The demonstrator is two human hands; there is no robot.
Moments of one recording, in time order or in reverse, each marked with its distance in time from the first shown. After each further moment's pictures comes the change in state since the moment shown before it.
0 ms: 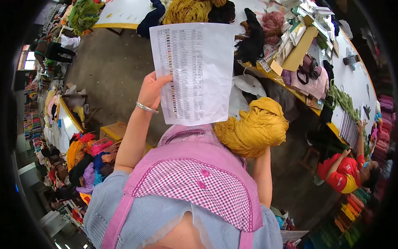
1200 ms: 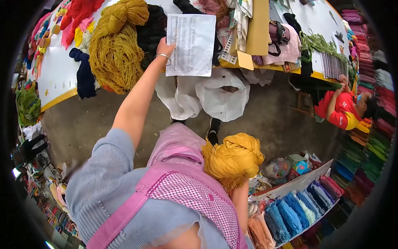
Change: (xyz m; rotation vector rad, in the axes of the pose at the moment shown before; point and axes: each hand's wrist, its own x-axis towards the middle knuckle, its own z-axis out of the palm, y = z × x) left_hand 0.365 -0.143 0.034 0.778 -0.174 0.290; right_hand -0.130 0.174 0.098 0.216 0.627 -0.283
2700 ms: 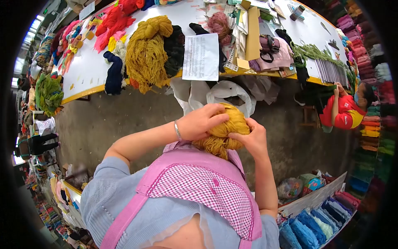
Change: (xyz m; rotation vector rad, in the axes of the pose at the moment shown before) left_hand -0.377 0.193 -0.088 0.269 -0.738 1.172; right_hand -0.049 -0.104 0.153 -1.131 -0.307 -0.269
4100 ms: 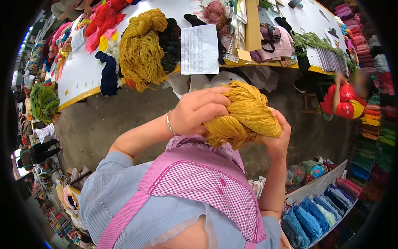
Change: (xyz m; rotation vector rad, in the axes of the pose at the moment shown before) left_hand 0.024 -0.007 -0.067 0.030 0.363 0.250; right_hand -0.002 -0.024 -0.021 0.326 0.233 -0.242
